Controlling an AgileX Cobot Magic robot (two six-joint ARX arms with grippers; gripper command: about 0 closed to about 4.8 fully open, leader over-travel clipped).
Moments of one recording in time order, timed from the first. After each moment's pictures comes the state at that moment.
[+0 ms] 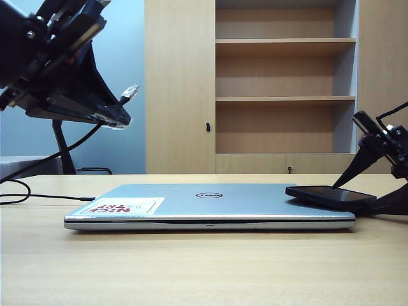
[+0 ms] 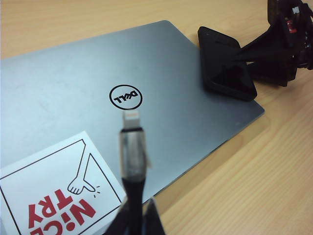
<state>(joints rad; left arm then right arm) -0.64 0.98 0.46 0.08 0.12 -0.15 -0.03 1.63 0.64 0.17 -0.60 0.66</state>
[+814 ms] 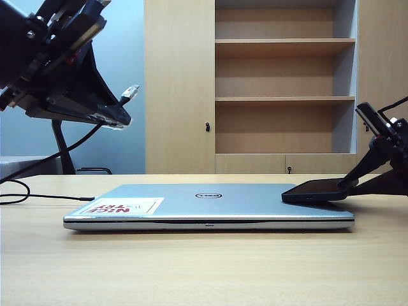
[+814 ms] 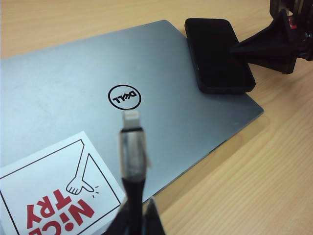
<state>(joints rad) -0.64 0.98 0.46 0.08 0.12 -0.15 -0.04 1.63 0.64 0.22 -0.62 0.70</state>
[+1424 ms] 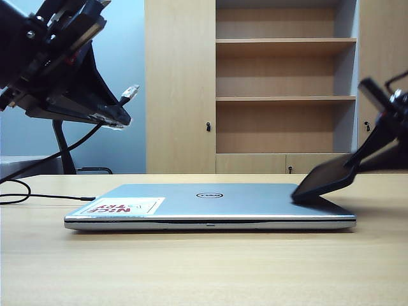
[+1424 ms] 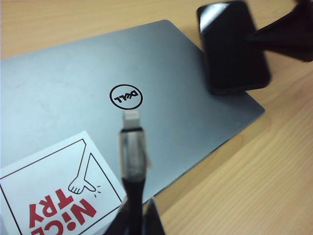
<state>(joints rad) -0.64 0.98 0.46 0.08 0.12 -0.15 -0.03 1.42 0.63 0.10 -0.55 0.65</state>
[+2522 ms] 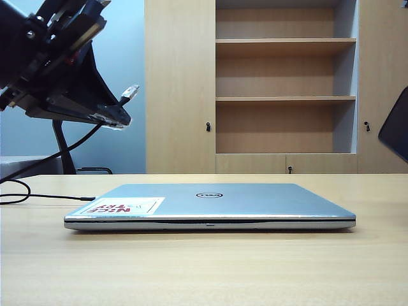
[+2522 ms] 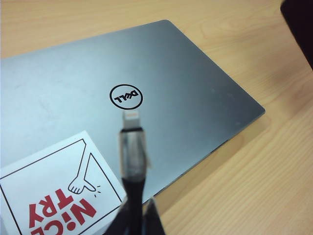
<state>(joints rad) -0.64 0.98 0.46 0.08 0.12 -0.15 0.04 1.08 0.99 -0.95 -0.17 0.18</state>
